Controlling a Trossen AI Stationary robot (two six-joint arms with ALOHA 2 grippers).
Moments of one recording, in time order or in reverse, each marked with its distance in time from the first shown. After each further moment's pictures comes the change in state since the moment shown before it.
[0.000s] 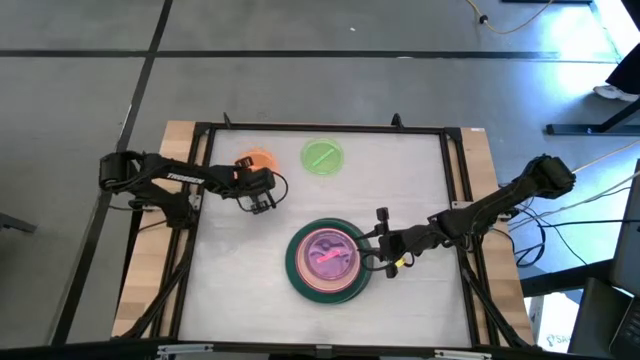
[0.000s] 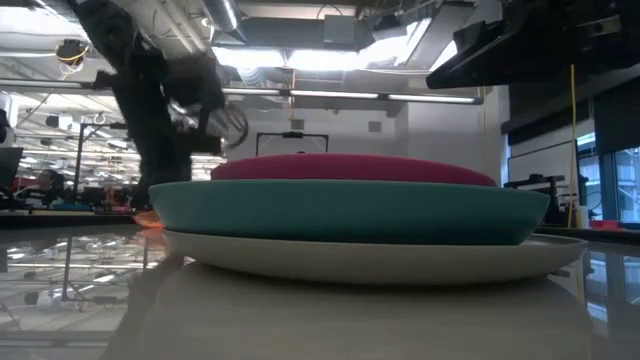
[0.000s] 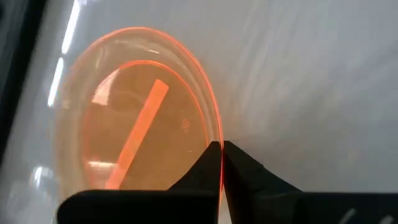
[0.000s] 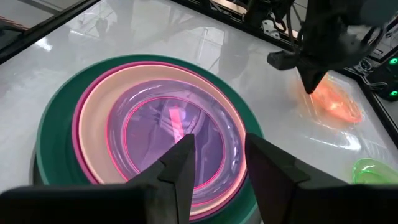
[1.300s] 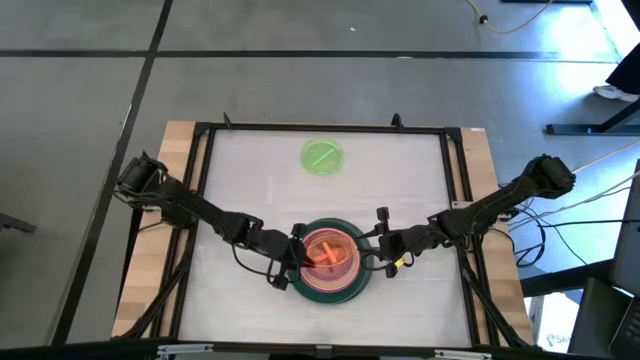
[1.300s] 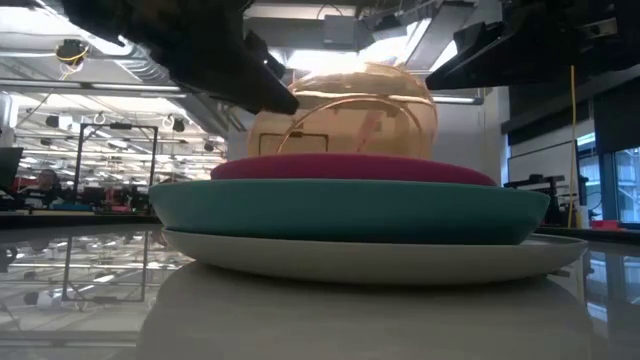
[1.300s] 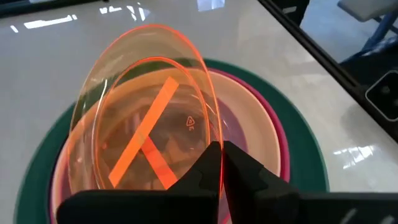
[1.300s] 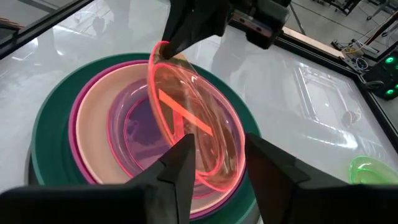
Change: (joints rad) left arm -0.602 0.221 0.245 0.593 0.351 0.009; right arm 0.000 0.000 0.000 -0.003 0.011 0.000
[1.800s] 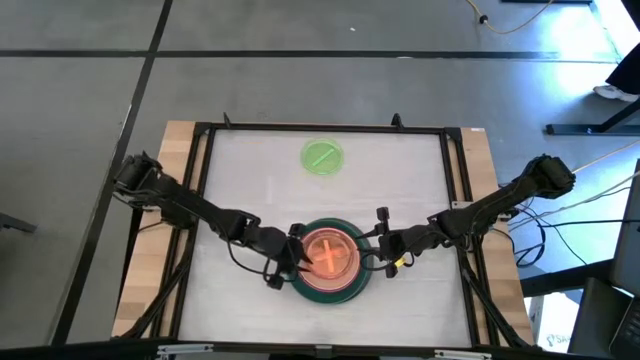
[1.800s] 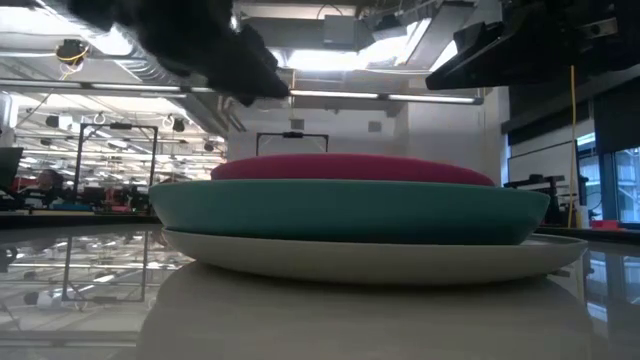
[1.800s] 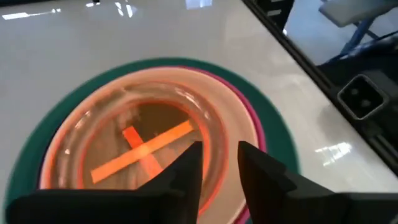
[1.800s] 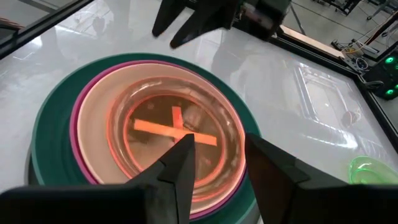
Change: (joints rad) left arm 0.004 -0.047 0.000 -0.056 0.061 -0.029; right arm 0.000 0.000 0.000 0.000 0.000 0.000
